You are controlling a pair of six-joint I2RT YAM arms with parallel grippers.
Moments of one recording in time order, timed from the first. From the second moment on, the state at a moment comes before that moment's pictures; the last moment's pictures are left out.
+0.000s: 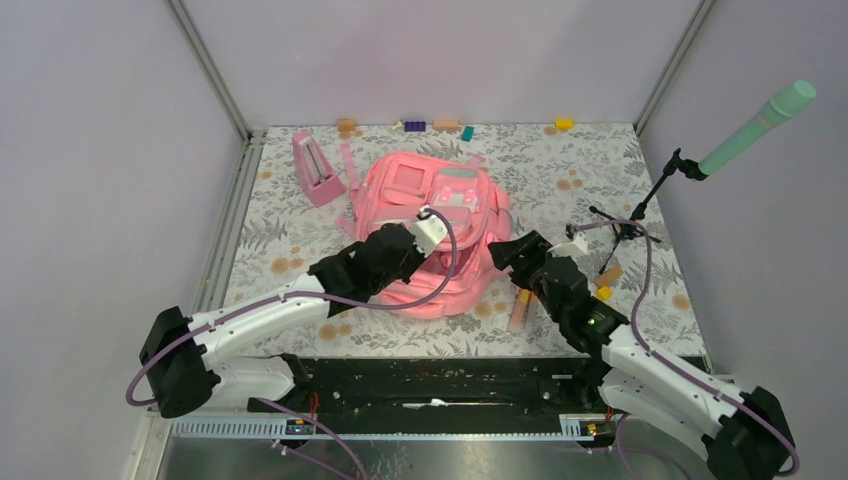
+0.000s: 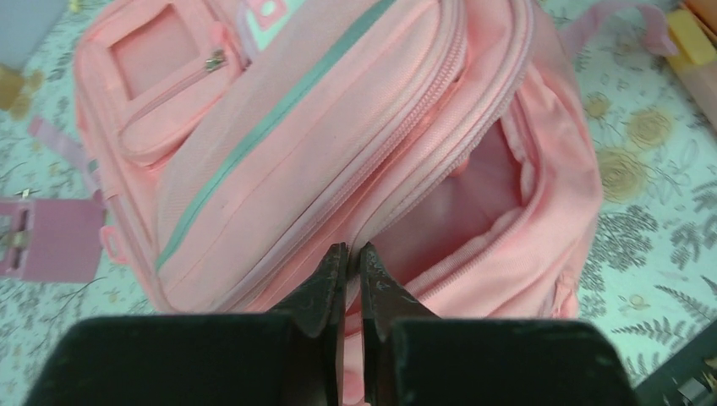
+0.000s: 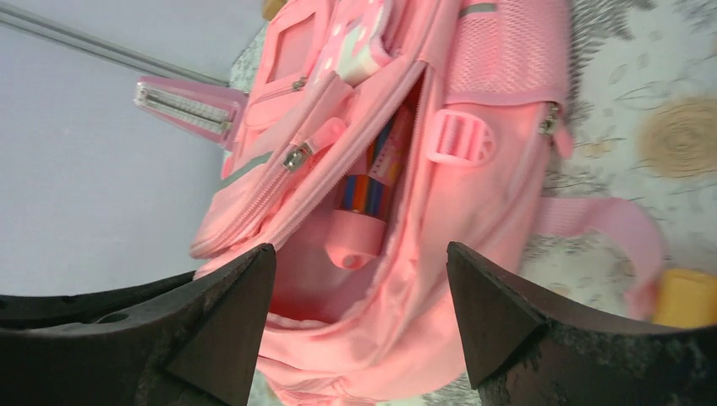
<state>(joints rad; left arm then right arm) -0.94 1.20 0.89 -0.24 -0.30 0.14 0.70 0.81 0.40 0.10 0.35 1.06</state>
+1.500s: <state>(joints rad) -0.12 1.17 0.68 -0.31 0.54 -0.53 1.15 1.47 0.96 -0.05 0.27 0.51</state>
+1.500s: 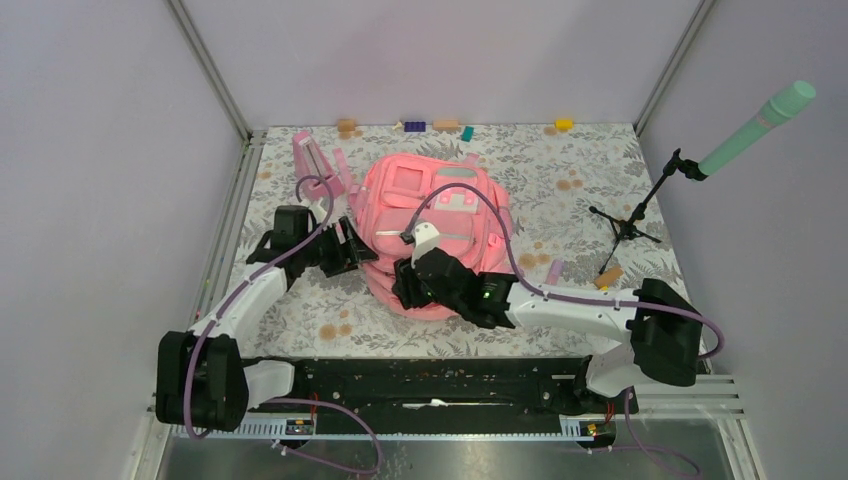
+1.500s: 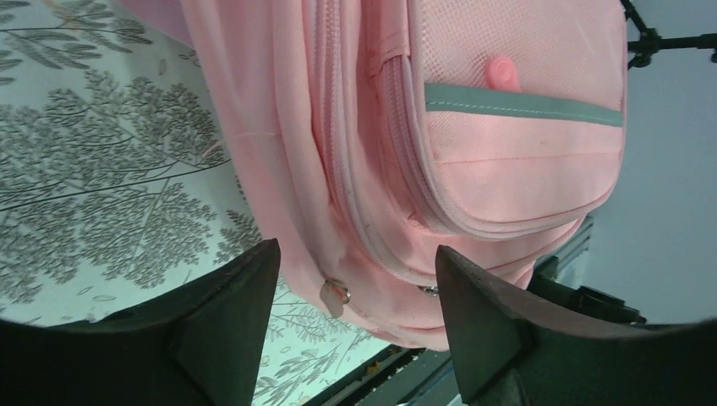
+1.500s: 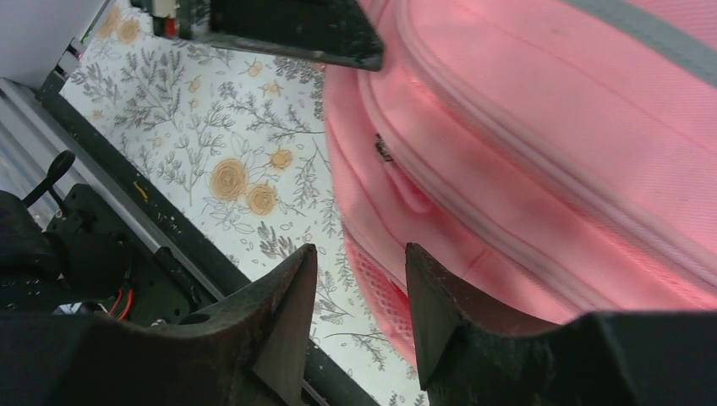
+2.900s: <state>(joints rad) -0.18 1.09 0.60 -0.07 0.70 -0.62 1.10 1.51 0.94 -0.02 0.27 0.74</state>
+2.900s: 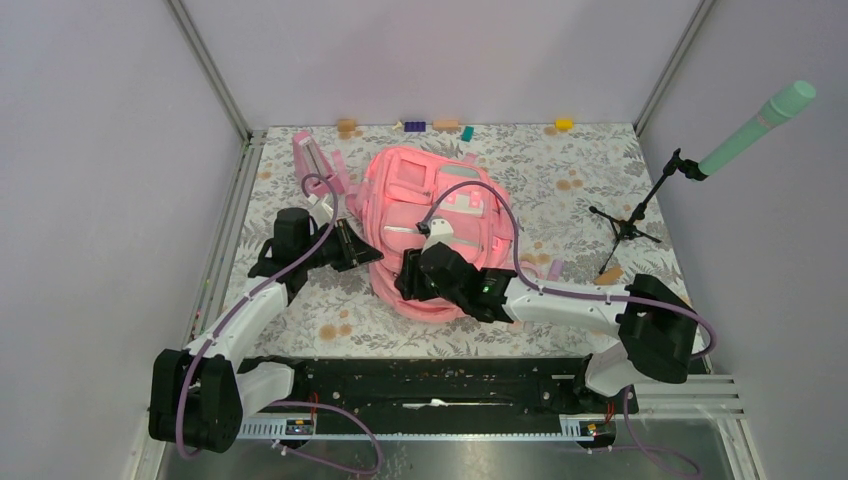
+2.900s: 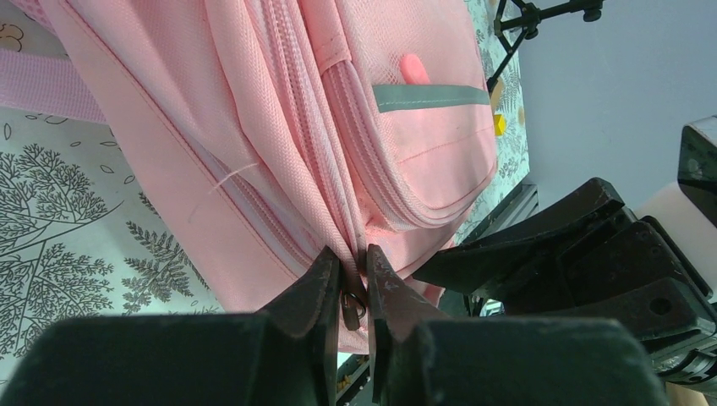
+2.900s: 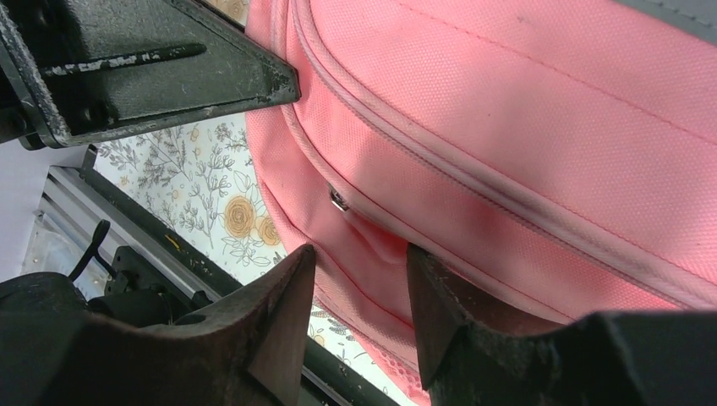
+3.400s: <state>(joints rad) -0.19 1.08 0.60 -0.06 0.69 -0.60 1.08 1.51 0.90 0.05 0.26 0.89</state>
